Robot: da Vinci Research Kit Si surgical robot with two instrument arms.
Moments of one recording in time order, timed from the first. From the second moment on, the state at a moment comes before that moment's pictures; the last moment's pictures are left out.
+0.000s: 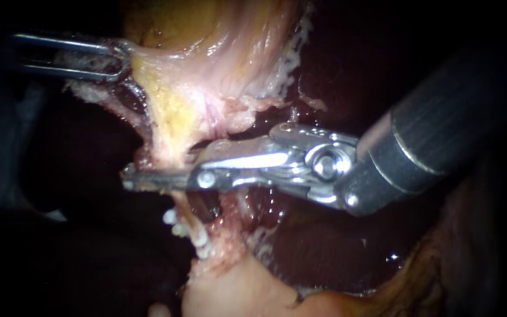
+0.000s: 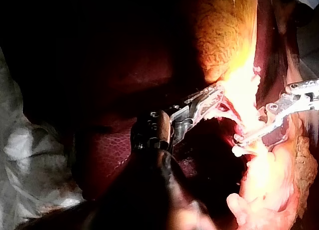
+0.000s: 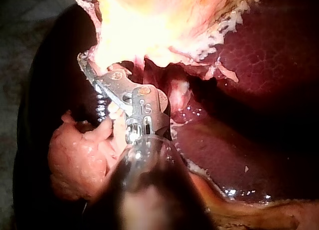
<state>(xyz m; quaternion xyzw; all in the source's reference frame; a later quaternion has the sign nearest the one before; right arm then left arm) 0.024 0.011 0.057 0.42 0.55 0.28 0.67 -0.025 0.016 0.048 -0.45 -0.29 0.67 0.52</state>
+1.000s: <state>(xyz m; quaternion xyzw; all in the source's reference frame) 0.017 0.011 0.060 0.27 0.58 0.16 0.75 -0.025 0.016 0.048 -0.45 -0.29 0.67 0.52</state>
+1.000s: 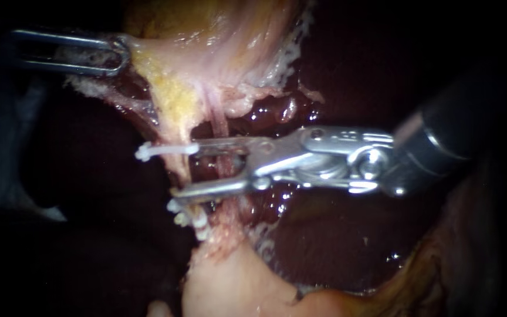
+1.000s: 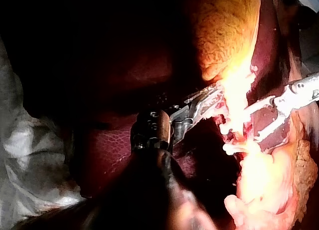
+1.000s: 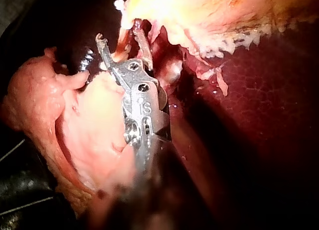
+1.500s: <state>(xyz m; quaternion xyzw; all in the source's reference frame) 0.006 0.010 0.058 0.21 0.58 0.09 0.78 -0.025 0.016 0.048 -0.45 -0.29 0.67 0.52</state>
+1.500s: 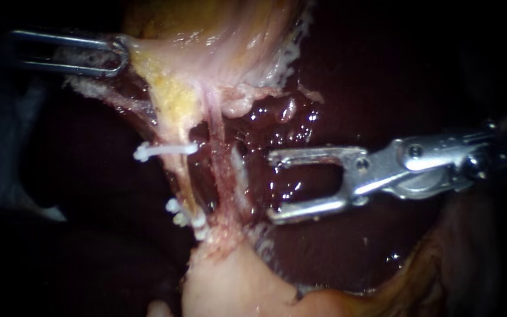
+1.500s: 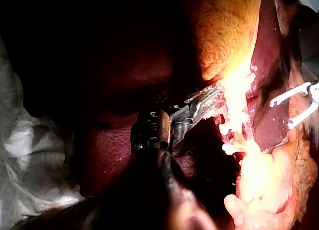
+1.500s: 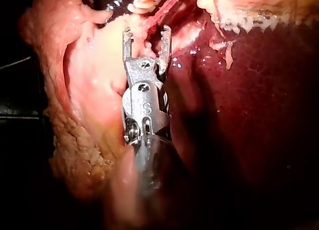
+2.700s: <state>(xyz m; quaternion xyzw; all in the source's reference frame) 0.002 0.011 0.057 0.19 0.58 0.08 0.79 -0.032 0.015 0.053 -0.45 -0.29 0.68 0.51</state>
